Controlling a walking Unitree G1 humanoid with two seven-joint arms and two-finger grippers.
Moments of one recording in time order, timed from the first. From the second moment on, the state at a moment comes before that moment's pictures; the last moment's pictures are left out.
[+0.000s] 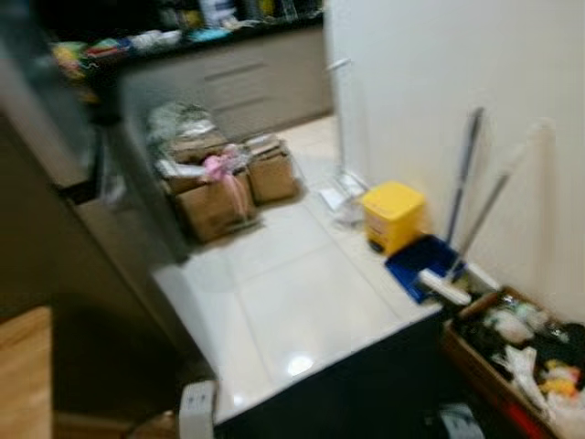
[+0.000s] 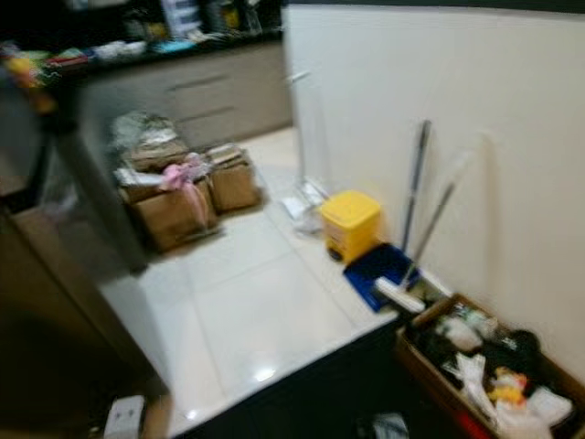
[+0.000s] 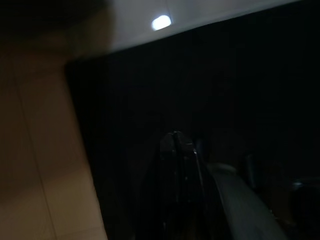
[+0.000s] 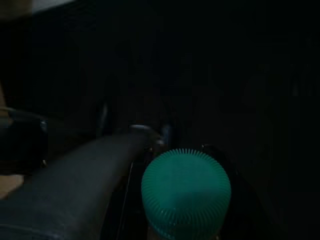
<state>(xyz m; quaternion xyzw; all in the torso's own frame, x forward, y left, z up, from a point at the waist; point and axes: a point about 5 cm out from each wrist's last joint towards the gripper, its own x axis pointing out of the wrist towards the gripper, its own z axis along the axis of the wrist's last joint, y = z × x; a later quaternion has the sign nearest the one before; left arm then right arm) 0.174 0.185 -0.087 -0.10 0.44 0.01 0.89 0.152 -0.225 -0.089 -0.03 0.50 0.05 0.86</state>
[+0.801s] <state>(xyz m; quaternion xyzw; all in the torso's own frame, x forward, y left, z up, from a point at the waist) 0.125 0.178 -0.106 -0.14 0.50 0.02 0.85 0.146 -0.250 -0.086 -0.06 0.51 -0.02 0.86</state>
